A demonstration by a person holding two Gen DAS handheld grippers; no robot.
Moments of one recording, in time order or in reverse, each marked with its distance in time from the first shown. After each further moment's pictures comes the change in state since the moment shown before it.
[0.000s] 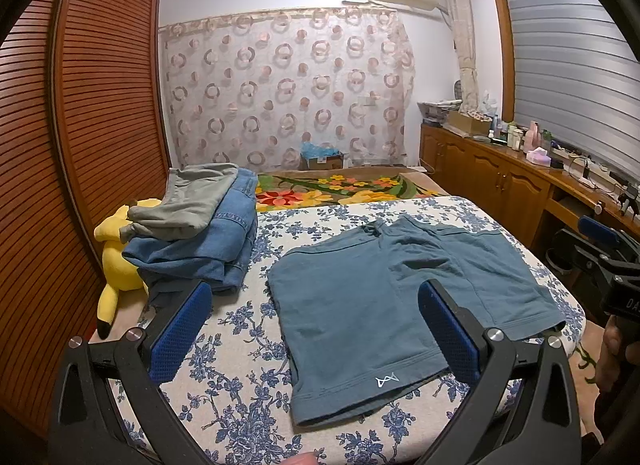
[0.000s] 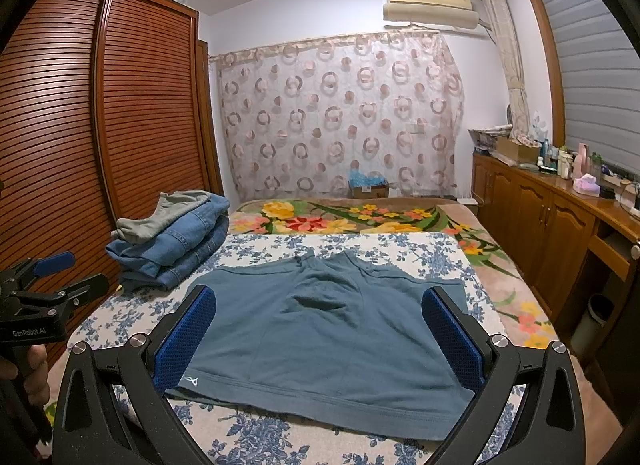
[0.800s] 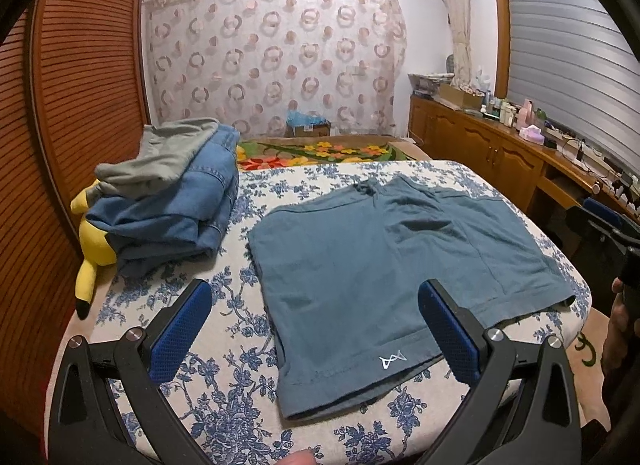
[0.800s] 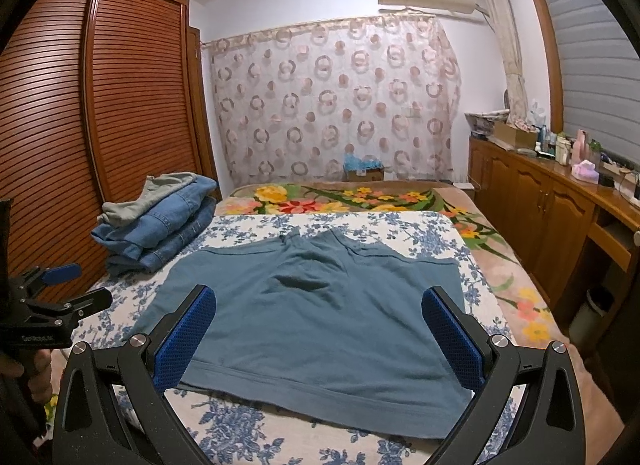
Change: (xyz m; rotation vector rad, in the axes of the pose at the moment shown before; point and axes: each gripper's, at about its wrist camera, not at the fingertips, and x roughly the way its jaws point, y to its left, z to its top) left arm 0.040 0.001 -0.027 -0.004 0.117 -0.065; right arm 0.009 -0.005 -0.002 0.009 0.055 -0.014
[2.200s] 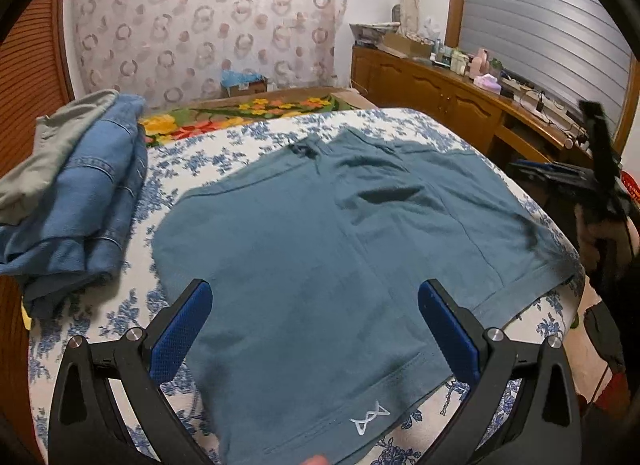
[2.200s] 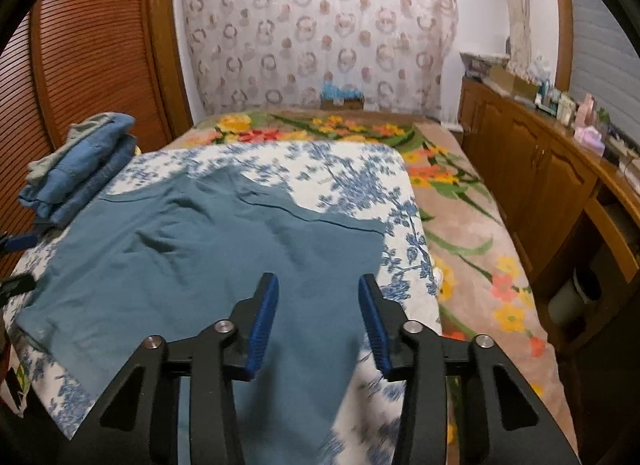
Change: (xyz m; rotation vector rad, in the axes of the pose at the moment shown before) left arm 0.089 -0.030 0.016 0.123 0.185 -0.201; right arm 0.075 -0.068 0.050 -0.016 0.293 -0.047
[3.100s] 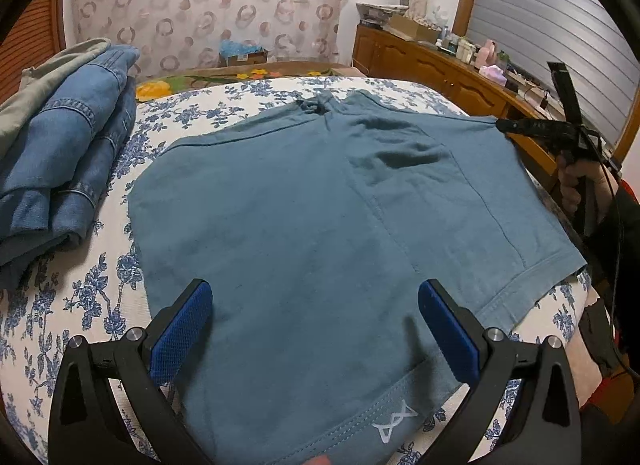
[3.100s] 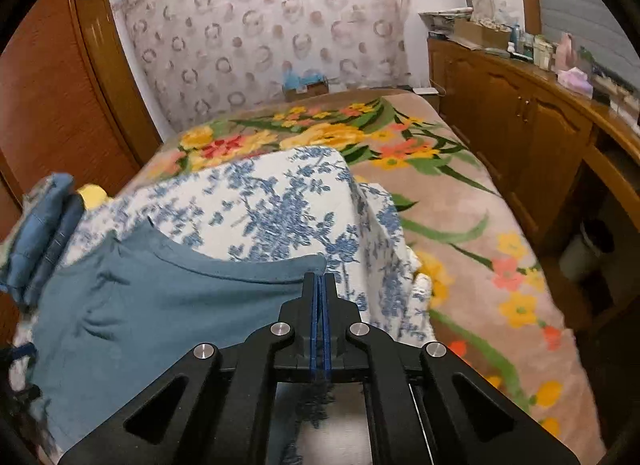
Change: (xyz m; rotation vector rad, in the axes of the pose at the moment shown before) left arm 0.031 0.015 -0.018 -0.053 0.078 -0.035; right arm 0.021 -0.058 0.044 0.178 0.027 -0.029
